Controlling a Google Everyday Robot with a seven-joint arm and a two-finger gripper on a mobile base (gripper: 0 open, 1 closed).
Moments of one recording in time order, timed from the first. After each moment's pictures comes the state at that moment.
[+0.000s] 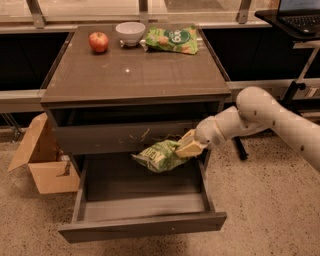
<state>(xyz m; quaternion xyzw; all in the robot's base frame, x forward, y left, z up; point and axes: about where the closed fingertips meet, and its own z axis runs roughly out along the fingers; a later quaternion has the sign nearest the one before) 0.571 -0.079 0.687 -0.58 0.68 0.36 0.27</state>
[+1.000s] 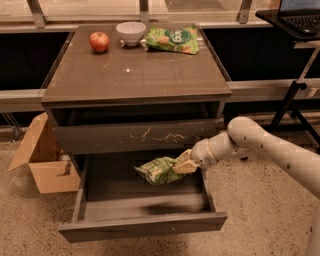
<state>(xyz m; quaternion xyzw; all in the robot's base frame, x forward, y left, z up) 0.575 -0.076 0.585 -0.53 0.72 0.37 0.27</state>
